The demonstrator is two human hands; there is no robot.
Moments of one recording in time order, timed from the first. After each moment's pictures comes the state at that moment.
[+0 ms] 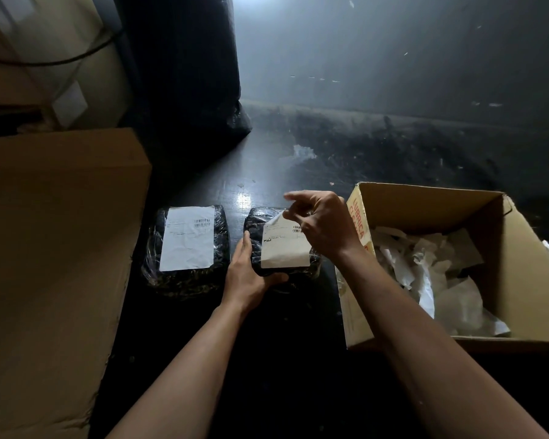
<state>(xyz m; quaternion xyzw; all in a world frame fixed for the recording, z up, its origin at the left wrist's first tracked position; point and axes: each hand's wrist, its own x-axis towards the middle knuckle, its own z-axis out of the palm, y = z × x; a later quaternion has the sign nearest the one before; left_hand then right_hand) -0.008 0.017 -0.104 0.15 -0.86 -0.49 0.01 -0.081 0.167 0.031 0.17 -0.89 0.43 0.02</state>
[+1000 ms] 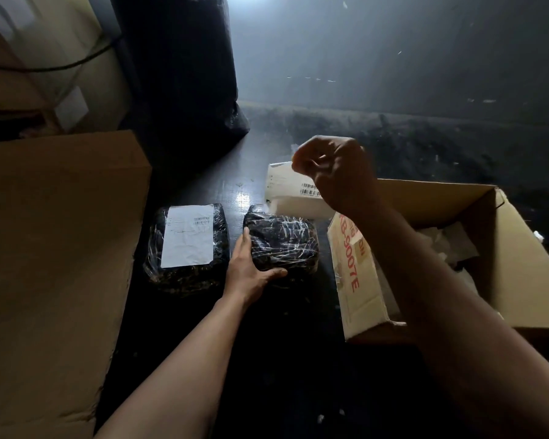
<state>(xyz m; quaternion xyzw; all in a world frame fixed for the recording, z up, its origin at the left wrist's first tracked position) -0.006 0.021 -0.095 0.16 -0.87 -0.46 -0.01 -0.093 0.181 0.106 0.22 -0.86 0.46 0.08</state>
